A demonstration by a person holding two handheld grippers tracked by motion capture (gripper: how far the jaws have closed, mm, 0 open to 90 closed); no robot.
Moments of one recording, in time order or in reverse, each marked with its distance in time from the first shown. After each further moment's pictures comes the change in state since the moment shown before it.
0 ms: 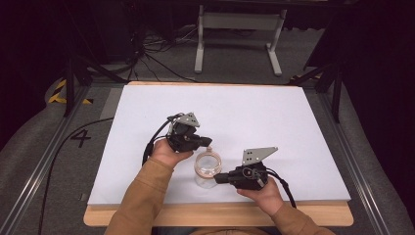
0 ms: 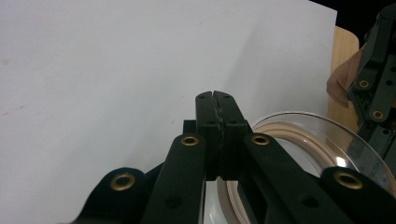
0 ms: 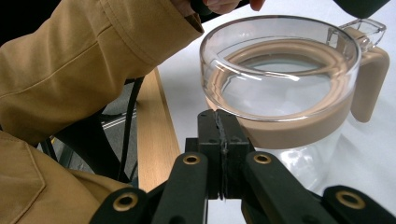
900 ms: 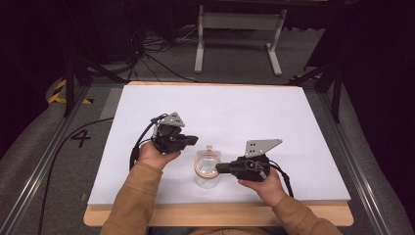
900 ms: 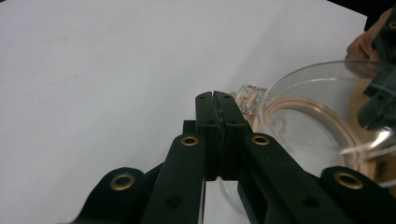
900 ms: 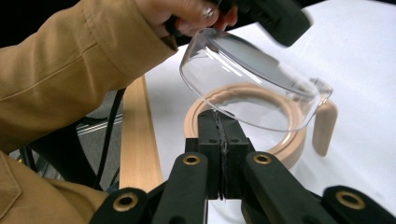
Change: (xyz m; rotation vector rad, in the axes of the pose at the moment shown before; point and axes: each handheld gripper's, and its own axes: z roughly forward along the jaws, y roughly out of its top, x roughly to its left) left arm 0.003 -0.023 -0.034 -0.025 0.113 -0.075; right arm -0.007 0.023 -0.011 -0.038 -0.039 -0.083
